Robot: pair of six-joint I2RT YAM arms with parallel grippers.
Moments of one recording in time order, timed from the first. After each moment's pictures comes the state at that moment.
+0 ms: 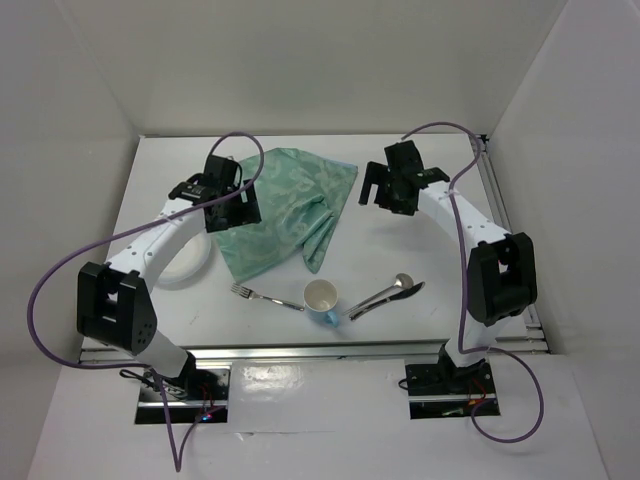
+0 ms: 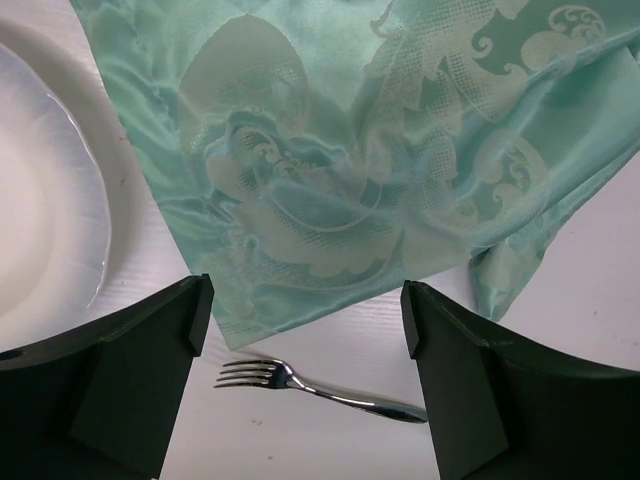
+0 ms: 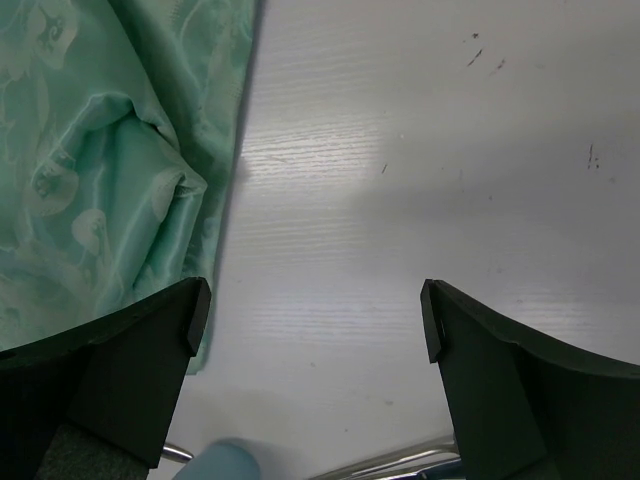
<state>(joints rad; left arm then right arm) -0.27 1.54 1.29 -0.70 -0.11 -0.49 0.31 1.70 1.39 -0.57 0.06 0.50</state>
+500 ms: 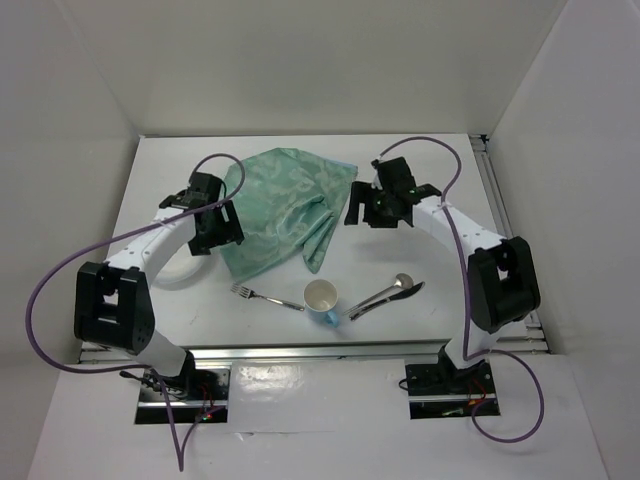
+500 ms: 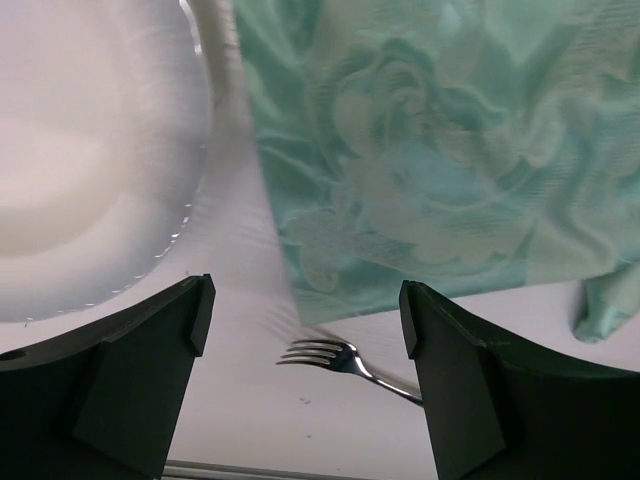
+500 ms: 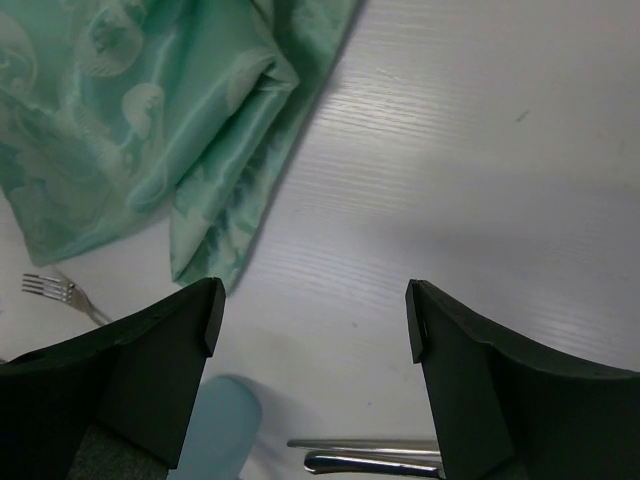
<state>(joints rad) -0.18 1.53 1.15 -0.74 -0.11 -0.53 0.35 1.66 1.23 -0.46 -0.15 0.42</state>
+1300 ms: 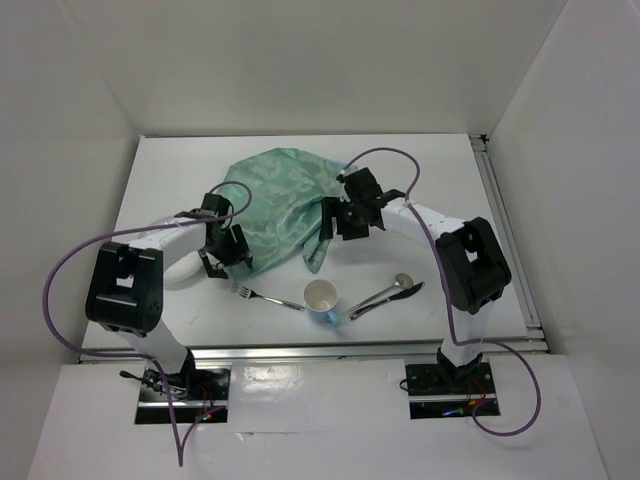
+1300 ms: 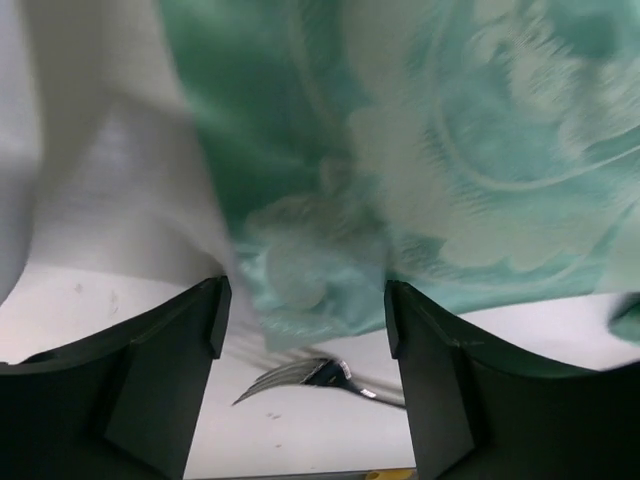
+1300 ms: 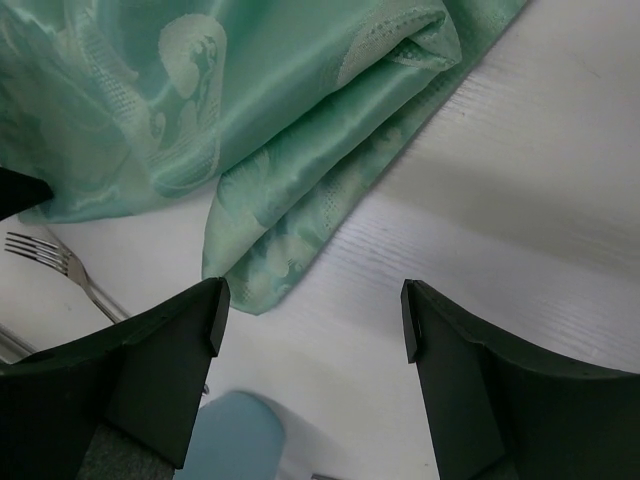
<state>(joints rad) -0.16 1.64 0.95 -0.59 0.06 -0.62 0.50 1.84 1.28 -0.38 -0.23 0.40</state>
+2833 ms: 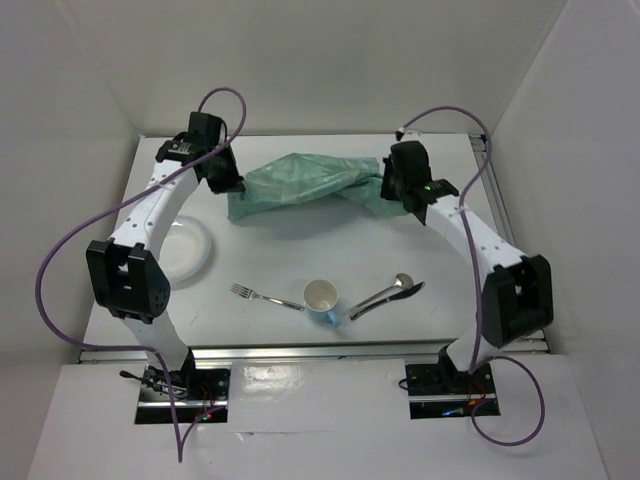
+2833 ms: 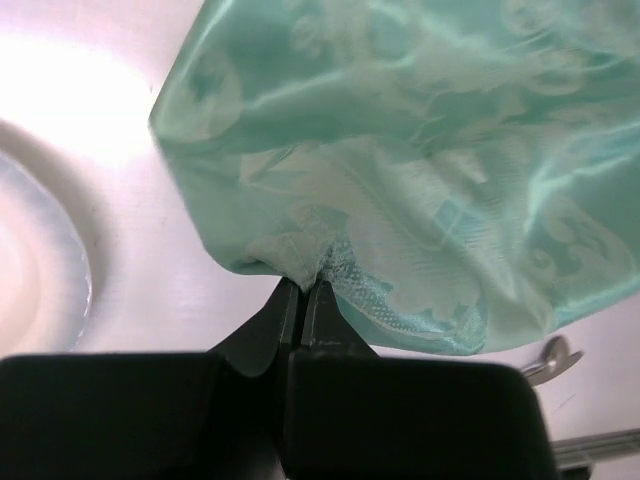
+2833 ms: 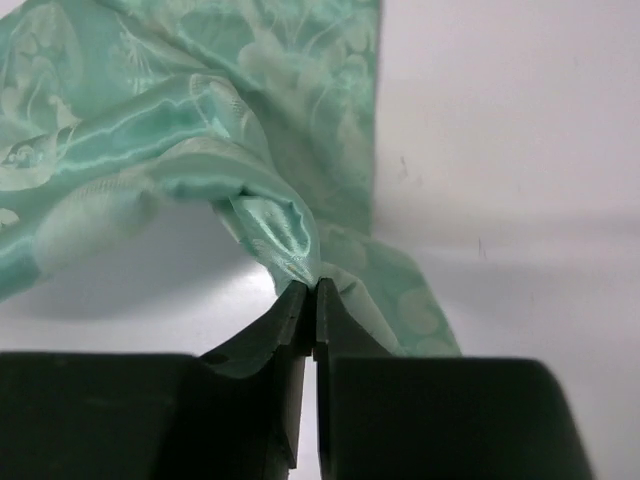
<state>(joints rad) -0.16 1.76 1.74 -0.87 0.06 -0.50 0.34 1.58 1.31 -0.34 0.22 0.31</state>
